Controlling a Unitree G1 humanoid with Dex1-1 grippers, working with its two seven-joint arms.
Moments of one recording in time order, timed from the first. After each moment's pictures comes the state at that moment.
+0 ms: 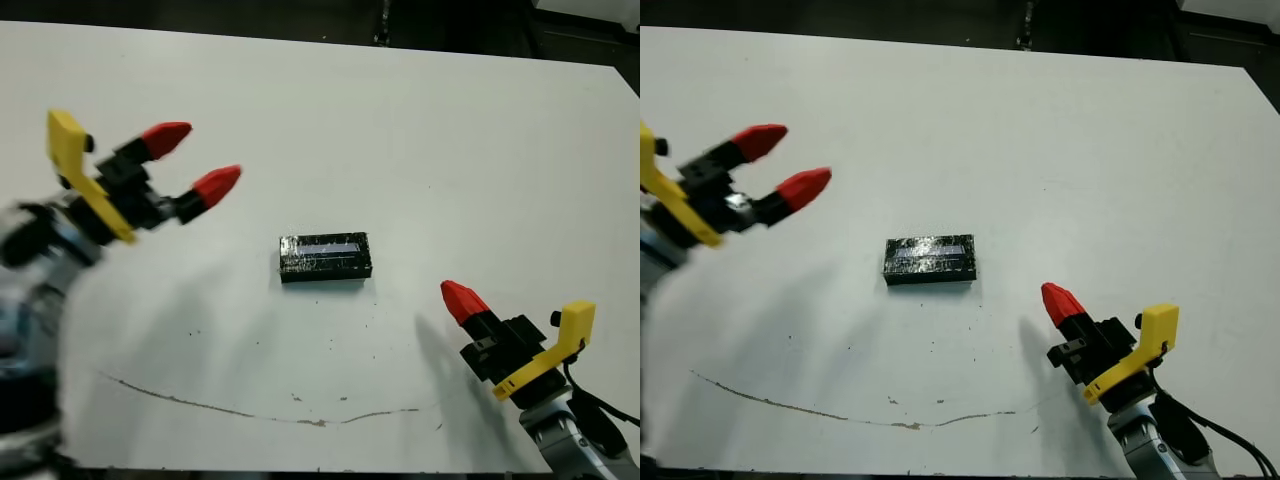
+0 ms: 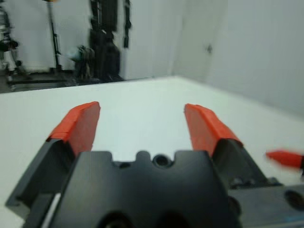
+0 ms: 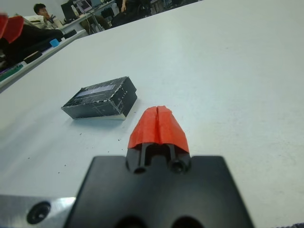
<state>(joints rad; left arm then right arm) -0.27 0.30 0.16 -0.33 -0.53 0.44 -0.51 0.33 -0.29 -0.10 -0.50 0.62 0.36 0.38</state>
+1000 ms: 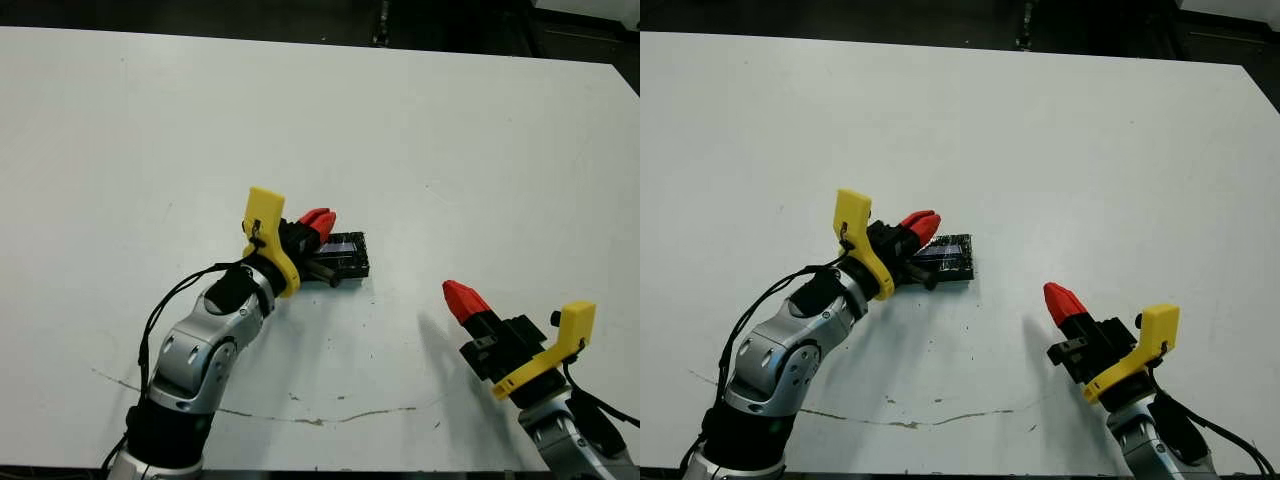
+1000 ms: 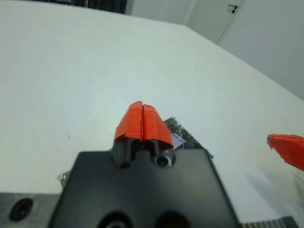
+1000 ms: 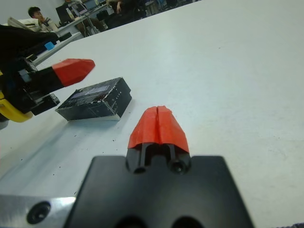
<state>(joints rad) -0.26 0.05 -0.18 -0.26 -0.33 0.64 -0.17 0.33 -0.28 -0.10 -0.50 0.61 0.36 0.36</state>
